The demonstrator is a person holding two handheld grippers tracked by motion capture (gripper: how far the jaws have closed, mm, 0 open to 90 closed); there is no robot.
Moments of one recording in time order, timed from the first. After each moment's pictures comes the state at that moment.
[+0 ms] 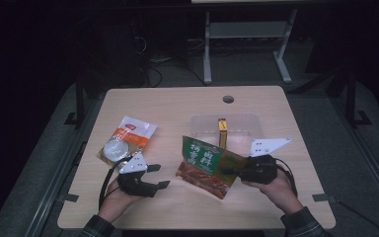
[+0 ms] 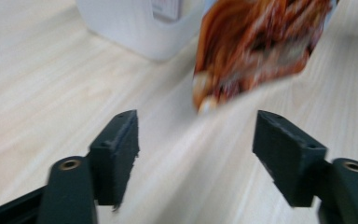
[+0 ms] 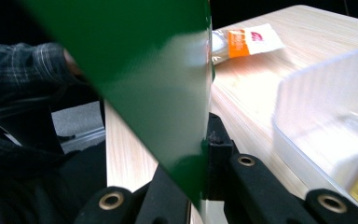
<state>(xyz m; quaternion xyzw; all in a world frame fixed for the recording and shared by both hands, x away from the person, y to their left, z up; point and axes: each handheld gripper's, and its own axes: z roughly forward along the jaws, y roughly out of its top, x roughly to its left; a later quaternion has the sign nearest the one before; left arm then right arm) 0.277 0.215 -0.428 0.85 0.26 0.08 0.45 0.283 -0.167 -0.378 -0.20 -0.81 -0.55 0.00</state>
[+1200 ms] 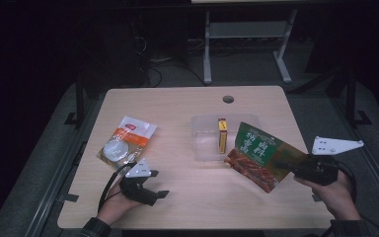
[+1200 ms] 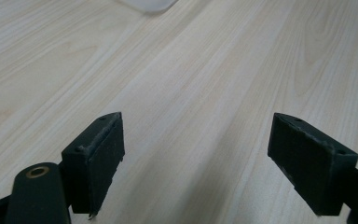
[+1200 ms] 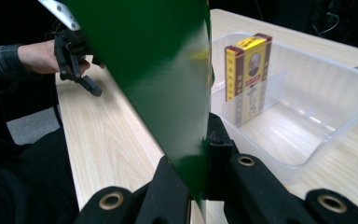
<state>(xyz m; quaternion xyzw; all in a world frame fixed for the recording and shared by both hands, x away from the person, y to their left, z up) 0.277 0.212 -0.449 0.88 0.25 0.07 0.40 0.262 -0.289 -0.359 -0.28 -0.80 -0.53 -0.08</state>
